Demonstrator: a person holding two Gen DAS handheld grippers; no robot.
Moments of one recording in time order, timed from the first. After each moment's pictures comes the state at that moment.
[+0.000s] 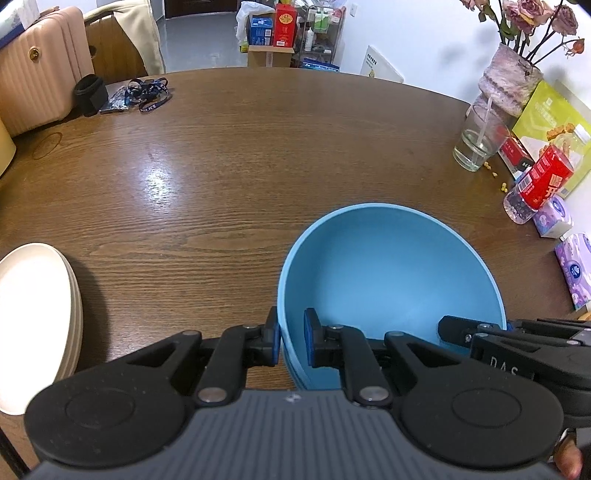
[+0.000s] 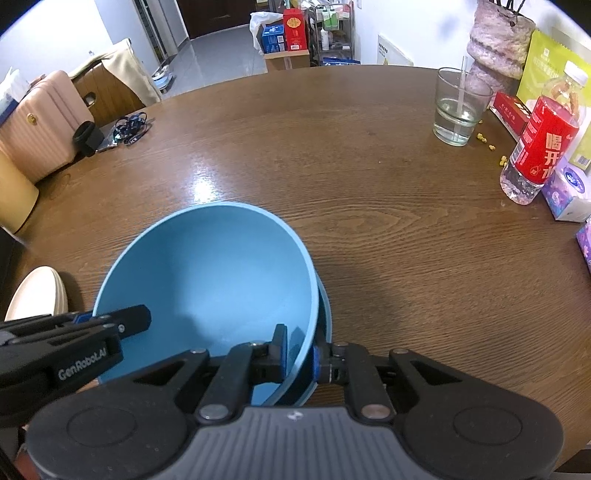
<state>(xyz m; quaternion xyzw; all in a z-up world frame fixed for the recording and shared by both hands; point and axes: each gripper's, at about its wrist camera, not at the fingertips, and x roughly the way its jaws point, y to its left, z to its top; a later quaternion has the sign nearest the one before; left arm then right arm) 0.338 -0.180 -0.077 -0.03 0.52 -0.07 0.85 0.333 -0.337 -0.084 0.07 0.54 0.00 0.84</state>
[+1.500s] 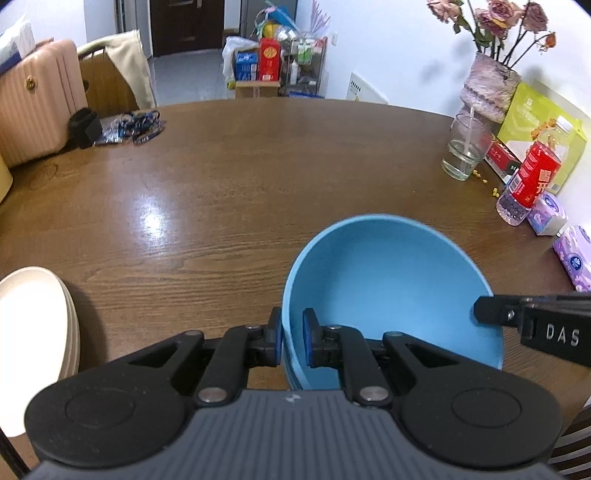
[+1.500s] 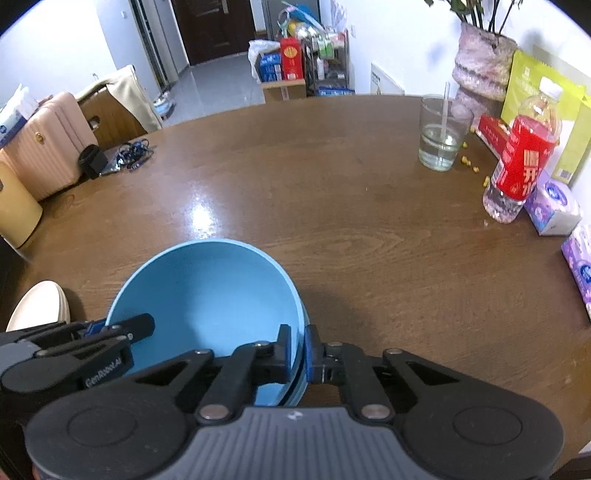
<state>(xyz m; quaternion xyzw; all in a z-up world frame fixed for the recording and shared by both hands) 0.318 -0.181 -0.088 -0.01 0.45 -0.09 0.89 0.312 -0.345 -0.070 0.06 0.49 -0.01 0.87</state>
